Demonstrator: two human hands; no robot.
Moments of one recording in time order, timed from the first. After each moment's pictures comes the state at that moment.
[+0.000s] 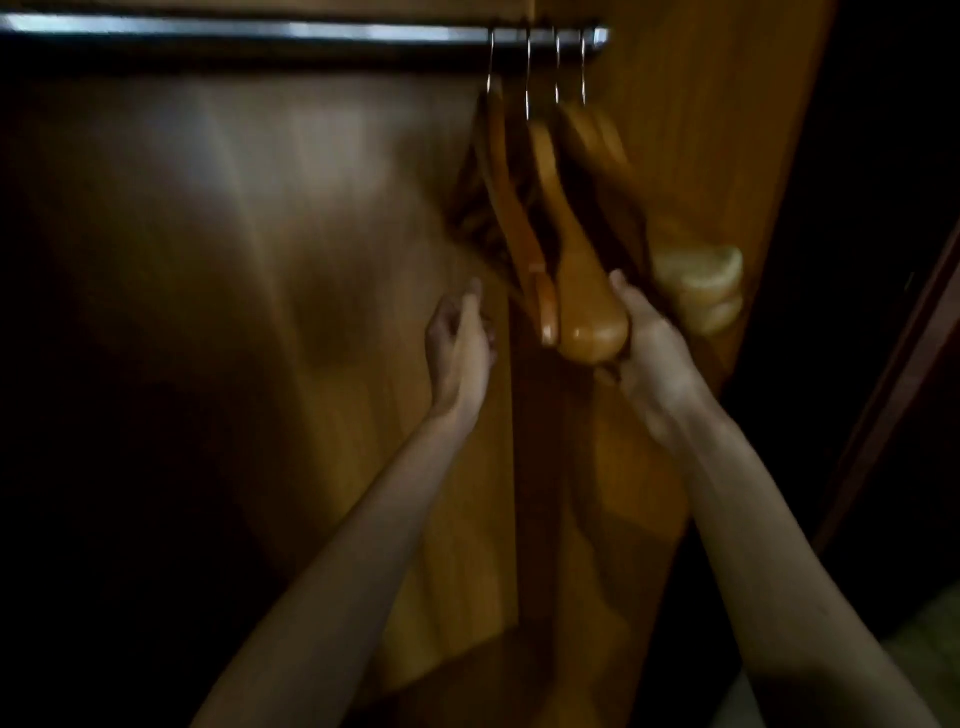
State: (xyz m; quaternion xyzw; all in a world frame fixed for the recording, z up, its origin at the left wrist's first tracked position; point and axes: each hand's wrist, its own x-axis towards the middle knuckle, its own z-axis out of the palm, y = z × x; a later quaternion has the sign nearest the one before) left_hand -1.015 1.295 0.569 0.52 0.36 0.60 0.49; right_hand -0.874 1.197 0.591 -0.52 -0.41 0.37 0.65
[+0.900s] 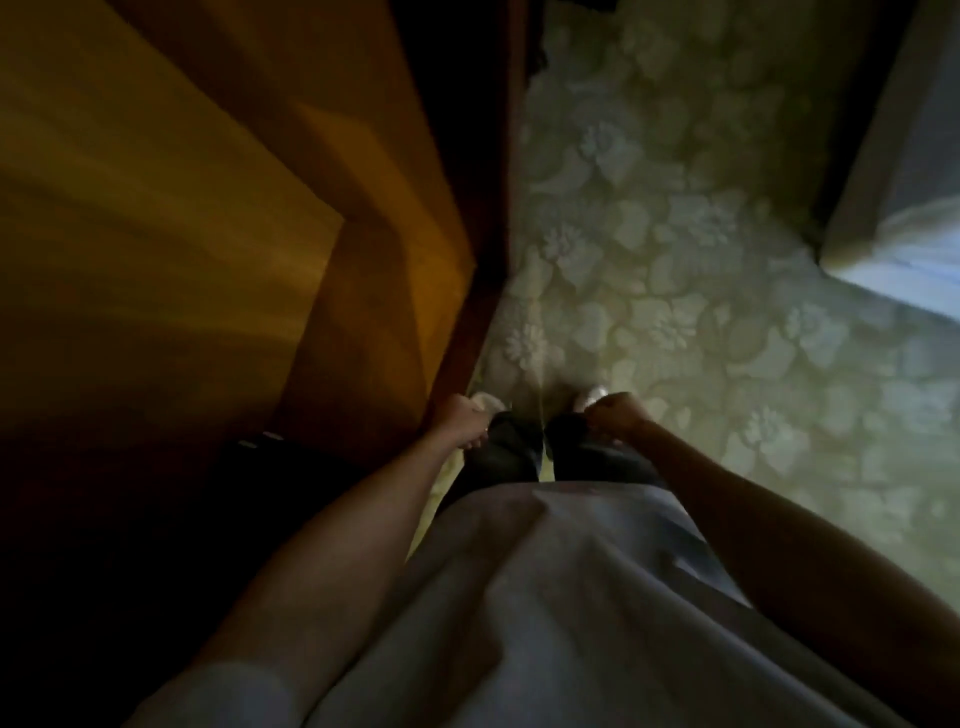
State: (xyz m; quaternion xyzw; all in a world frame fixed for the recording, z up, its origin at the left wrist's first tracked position) left_hand -1.103 1.050 0.041 0.69 0.44 -0.39 0.43; right_hand -0.976 0.832 0.044 -0.80 0.07 0.56 0.22
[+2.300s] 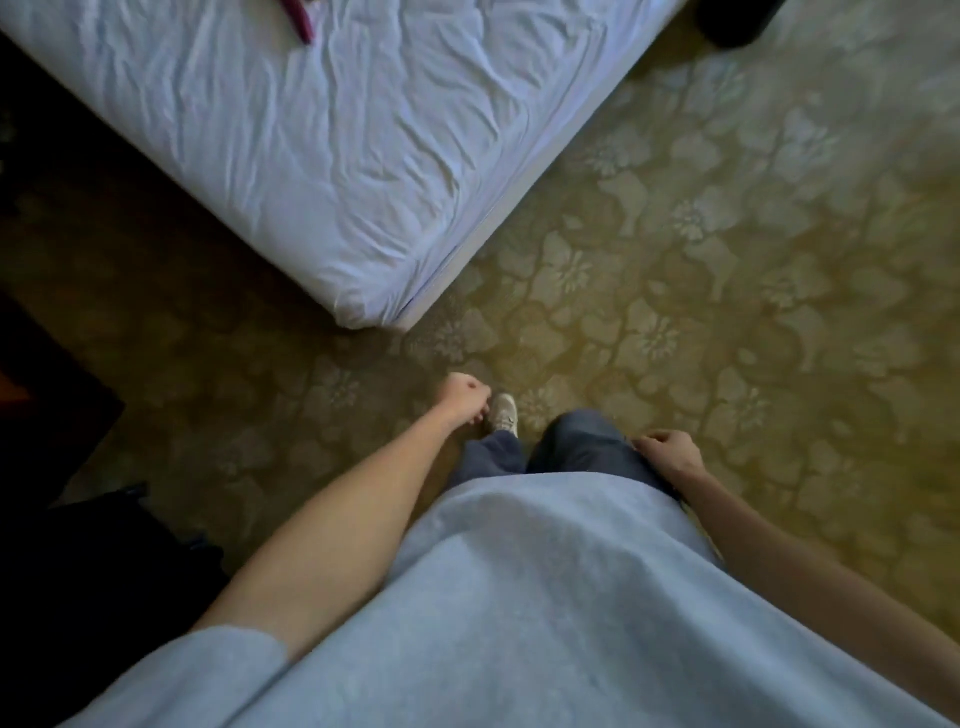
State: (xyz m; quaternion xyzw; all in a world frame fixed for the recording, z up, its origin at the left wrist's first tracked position) left_hand -0.609 0.308 0.045 0.82 -0.04 -0.53 0.20; right_hand -0.873 0.131 0.039 -0.58 0.64 0.25 0.44
